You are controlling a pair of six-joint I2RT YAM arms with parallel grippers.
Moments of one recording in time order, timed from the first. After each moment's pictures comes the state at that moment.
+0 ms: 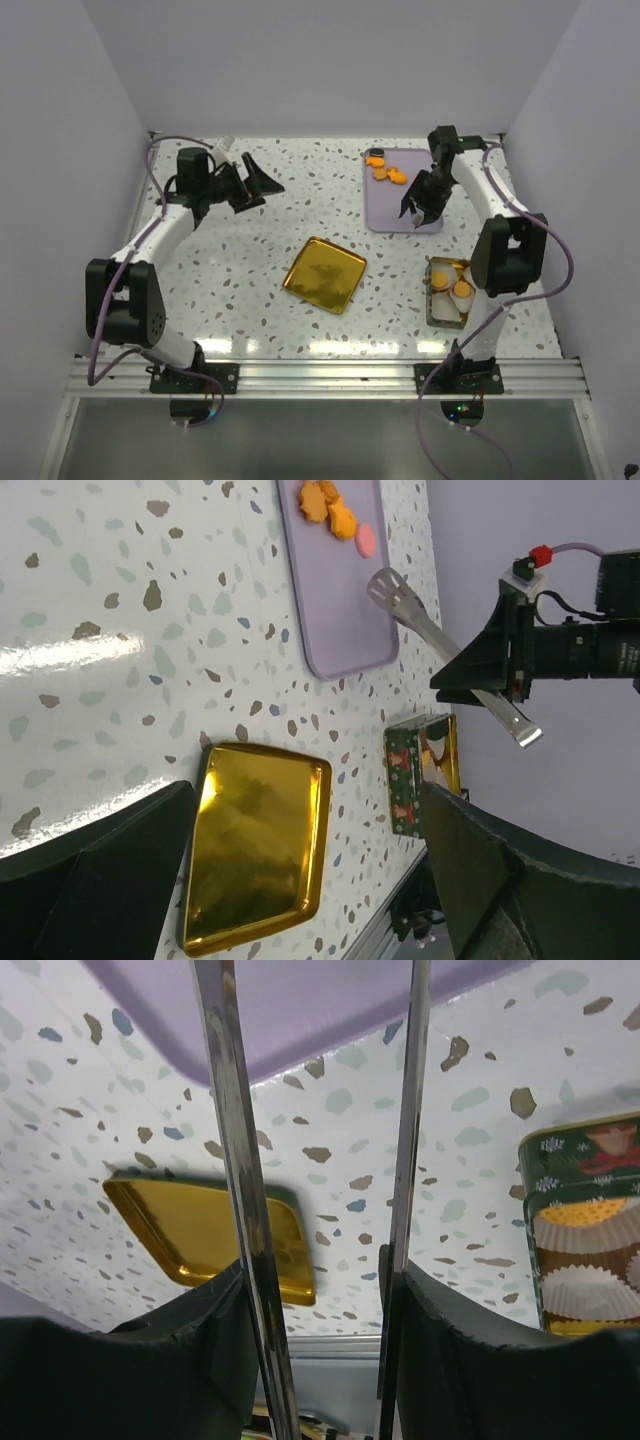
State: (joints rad) left arm -0.10 1.55 1.09 -0.10 0.72 -0.67; right arm 0.11 1.90 1.72 -1.22 -0.15 0.69
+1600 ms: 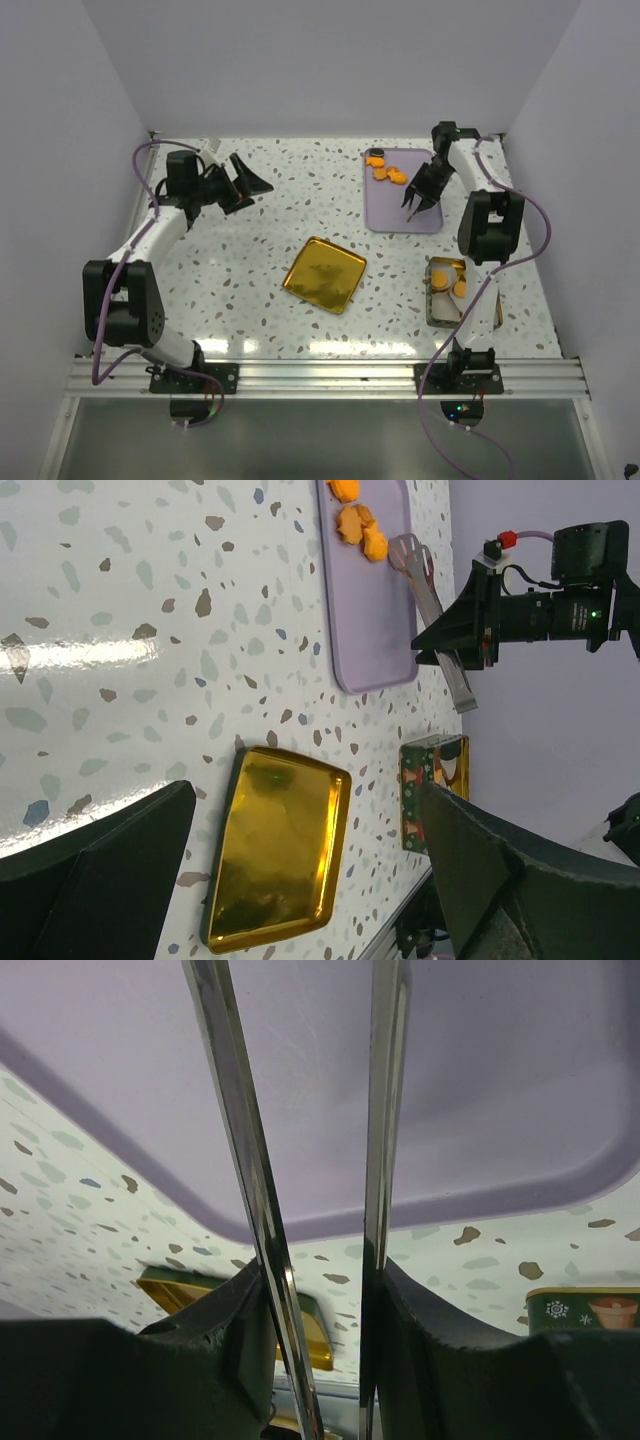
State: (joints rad) left arm -0.02 1.54 1.07 -0.09 0.70 -0.67; right arm 0.02 2.30 2.07 -1.24 -0.20 0.62
